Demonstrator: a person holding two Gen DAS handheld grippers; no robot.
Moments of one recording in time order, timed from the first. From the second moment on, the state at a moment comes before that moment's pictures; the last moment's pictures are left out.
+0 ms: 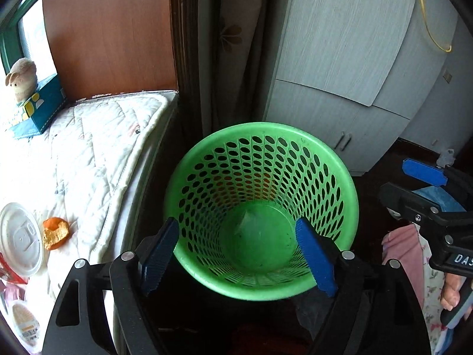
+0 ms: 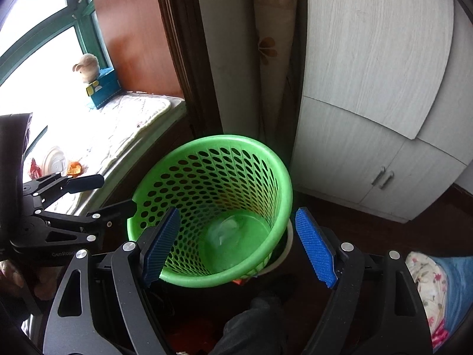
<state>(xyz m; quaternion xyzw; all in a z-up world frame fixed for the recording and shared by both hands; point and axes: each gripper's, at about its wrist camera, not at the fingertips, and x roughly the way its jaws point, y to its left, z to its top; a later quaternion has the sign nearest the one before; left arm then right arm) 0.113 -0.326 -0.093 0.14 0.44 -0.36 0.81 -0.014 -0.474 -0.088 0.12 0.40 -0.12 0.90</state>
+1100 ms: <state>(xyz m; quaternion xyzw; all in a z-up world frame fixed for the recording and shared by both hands) 0.126 -0.066 -0.062 0.09 0.43 -0.09 0.89 0.046 -0.353 -0.066 0.07 0.39 0.00 0.92</state>
